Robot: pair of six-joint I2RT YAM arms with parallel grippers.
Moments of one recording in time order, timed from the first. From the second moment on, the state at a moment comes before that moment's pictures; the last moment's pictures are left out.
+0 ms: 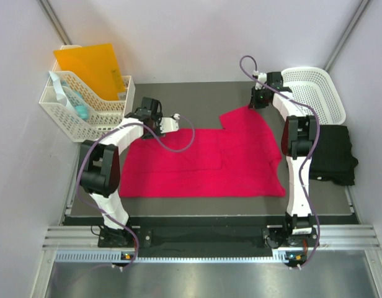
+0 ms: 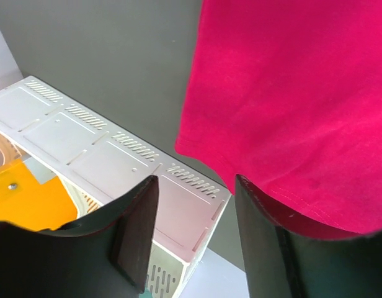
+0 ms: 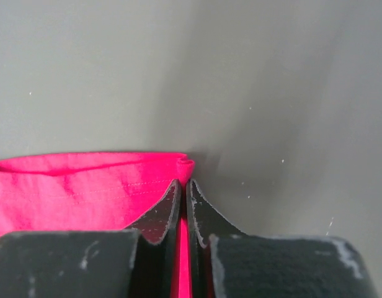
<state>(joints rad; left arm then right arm) -0.26 1.81 1.31 -0.48 -0.15 1.21 0.05 2.51 2.17 -0.52 -0.38 -0.09</state>
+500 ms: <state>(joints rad) -0.19 1.90 1.33 -0.49 -0.10 1.27 0.06 2.50 2.17 -0.52 -0.31 -0.21</state>
